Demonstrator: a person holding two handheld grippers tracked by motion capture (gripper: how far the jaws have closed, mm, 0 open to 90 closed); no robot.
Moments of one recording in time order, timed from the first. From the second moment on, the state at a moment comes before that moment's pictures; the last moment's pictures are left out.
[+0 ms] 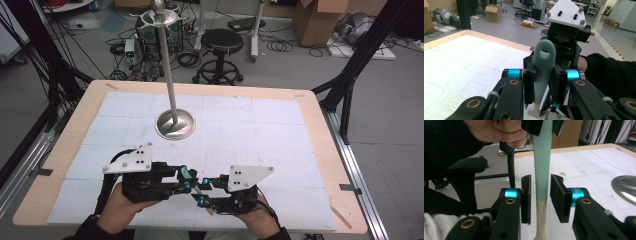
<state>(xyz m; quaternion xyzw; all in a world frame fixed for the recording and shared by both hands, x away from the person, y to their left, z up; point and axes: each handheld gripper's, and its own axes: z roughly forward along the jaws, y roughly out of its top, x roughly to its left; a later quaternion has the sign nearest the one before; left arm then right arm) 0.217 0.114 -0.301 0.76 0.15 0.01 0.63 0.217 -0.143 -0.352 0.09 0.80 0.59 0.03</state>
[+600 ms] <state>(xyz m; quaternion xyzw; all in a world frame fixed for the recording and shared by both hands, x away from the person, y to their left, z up) 0.218 0.120 -0.299 0.74 0.14 -0.02 0.66 0.219 -0.147 -0.351 0.07 0.79 0.61 0.00</state>
